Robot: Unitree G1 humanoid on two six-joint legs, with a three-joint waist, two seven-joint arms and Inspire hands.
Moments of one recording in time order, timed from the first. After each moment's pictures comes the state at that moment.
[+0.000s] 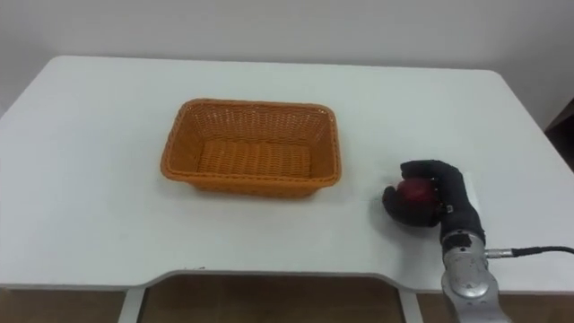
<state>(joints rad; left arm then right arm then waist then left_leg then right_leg) 0.28 0.25 0.03 1.06 0.43 0.03 0.06 0.00 -0.36 -0.02 0.53 -0.03 -0.16 -0.18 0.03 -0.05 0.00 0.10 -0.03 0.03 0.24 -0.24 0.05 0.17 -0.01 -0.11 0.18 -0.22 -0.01</state>
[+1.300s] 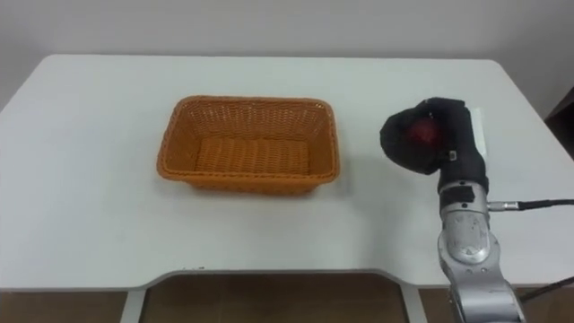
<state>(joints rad) 0.26 0.25 0.03 1.06 0.43 0.02 0.04 -0.03 -0.37 -0.01 0.16 0.00 -0.15 -0.23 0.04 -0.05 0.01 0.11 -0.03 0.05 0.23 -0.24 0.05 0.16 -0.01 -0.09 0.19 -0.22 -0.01</state>
